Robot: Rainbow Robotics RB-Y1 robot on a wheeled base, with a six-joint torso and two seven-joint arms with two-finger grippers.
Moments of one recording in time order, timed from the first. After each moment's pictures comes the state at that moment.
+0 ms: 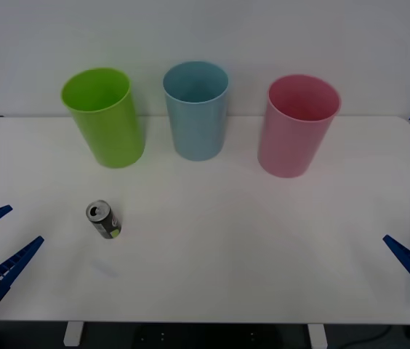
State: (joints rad) right arm 0.35 -0.40 -0.52 -1.66 0.96 -1.22 0.00; left arm 0.35 0.40 0.52 -1.66 -0.96 -1.22 0.00
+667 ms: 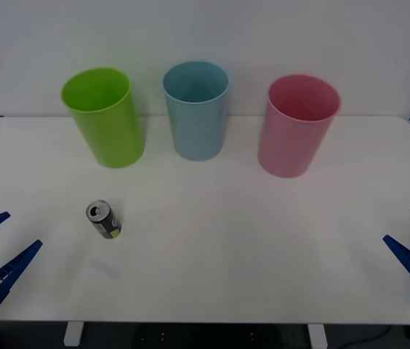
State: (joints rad) right arm 0.35 -0.40 -0.52 -1.66 0.96 -1.22 0.00; left arm 0.36 0.40 0.52 -1.62 -0.96 -1.21 -0.01
